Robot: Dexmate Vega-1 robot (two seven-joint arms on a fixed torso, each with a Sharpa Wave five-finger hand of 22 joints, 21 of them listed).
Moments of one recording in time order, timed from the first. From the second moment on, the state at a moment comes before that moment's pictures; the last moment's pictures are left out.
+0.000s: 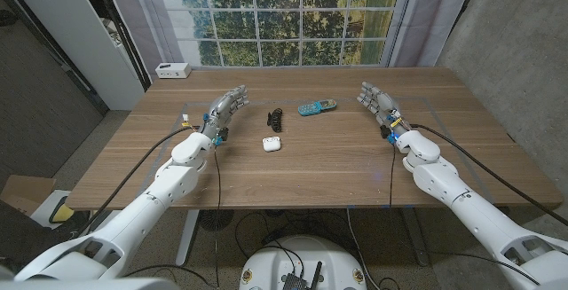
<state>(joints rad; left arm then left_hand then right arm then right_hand) 0.86 0.53 0.37 -1.33 -0.65 -0.27 -0.02 0.59 0.15 0.61 -0.09 0.18 0.30 0.07 0.19 0.19 0.31 0.03 0.22 0.37 0.31 0.00 0.20 0.18 0.15 0.08 0.72 0.17 -0.85 -0.53 -0.37 -1.32 0.65 0.28 0.03 0.45 0.18 0.38 -0.10 0.17 0.32 -0.12 0.20 0.20 0.27 -0.07 0.20 0.20 0.26 -0.04 0.22 0.19 0.43 -0.04 0.19 0.17</state>
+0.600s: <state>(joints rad) 0.89 0.65 0.37 -1.44 -0.62 -0.16 -0.04 0.65 0.00 0.49 -0.17 0.18 0.35 0.05 0.22 0.22 0.18 0.02 0.21 0.37 0.15 0.02 0.18 0.18 0.08 0.08 0.61 0.17 -0.87 -0.54 -0.36 -1.35 0.64 0.28 0.03 0.46 0.17 0.38 -0.10 0.17 0.32 -0.12 0.20 0.20 0.27 -0.06 0.20 0.20 0.26 -0.04 0.22 0.19 0.43 -0.04 0.19 0.17</state>
